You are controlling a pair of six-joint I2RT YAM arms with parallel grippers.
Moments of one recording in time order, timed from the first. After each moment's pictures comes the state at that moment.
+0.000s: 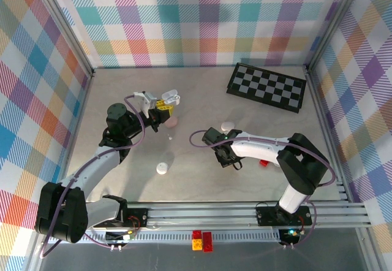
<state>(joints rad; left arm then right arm) -0.23 1.17 0.64 0.49 0.70 -0.07 0.89 1.68 0.99 -0.79 0.34 0.49</state>
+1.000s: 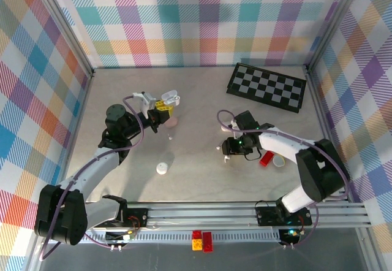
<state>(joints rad) -0.23 1.14 0.63 0.50 0.72 -0.08 0.50 1.54 0.82 -0.49 -0.31 0.35</state>
